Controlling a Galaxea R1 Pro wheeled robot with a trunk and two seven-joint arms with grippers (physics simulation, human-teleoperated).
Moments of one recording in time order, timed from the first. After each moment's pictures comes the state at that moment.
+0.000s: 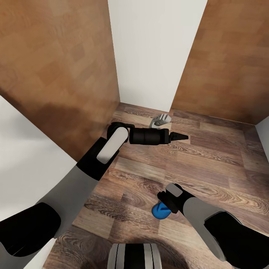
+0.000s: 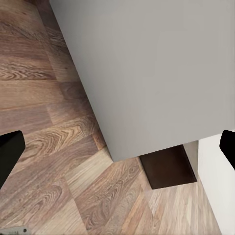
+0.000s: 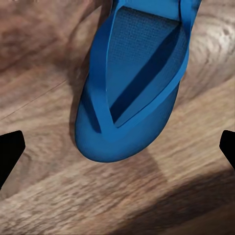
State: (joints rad) left arm -1.18 -0.17 -0.56 -1.16 1.06 0.95 -0.20; right arm -1.01 0.09 0.39 -0.11 -1.32 0.30 -0.59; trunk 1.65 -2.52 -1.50
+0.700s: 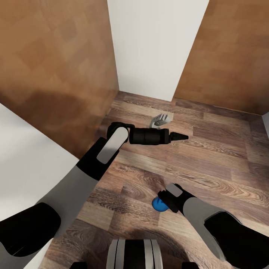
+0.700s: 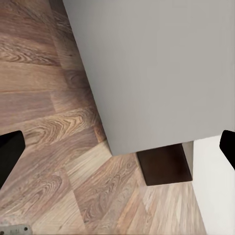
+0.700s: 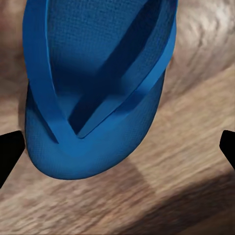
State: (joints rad) left arm -1.18 -0.17 -0.56 -1.16 1.06 0.95 -0.20; right arm -1.01 0.09 0.39 -0.11 -1.32 0.27 -0.59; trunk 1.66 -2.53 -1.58
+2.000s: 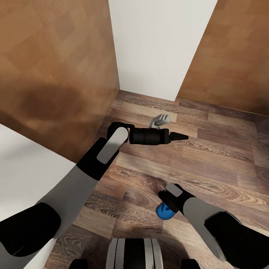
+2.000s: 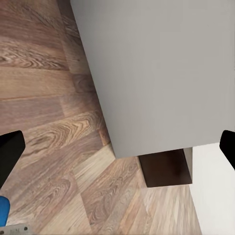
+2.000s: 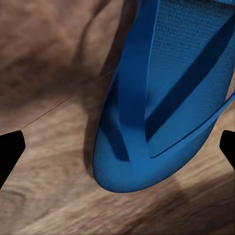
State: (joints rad) left arm -1.18 -0.17 -0.56 -1.16 1.06 0.95 -0.20; right arm -1.01 0.09 0.40 -0.11 -1.32 0.27 -0.59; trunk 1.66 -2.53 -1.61
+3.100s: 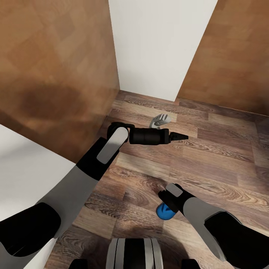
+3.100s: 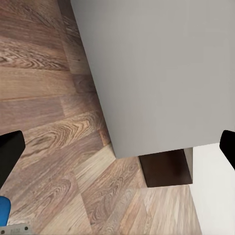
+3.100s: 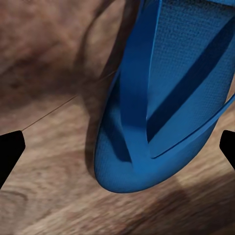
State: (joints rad) left arm -1.18 -0.17 -0.56 -1.16 1.06 0.95 -0.20; right arm -1.01 0.09 0.39 -0.11 -1.32 0.27 -0.59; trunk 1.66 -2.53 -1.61
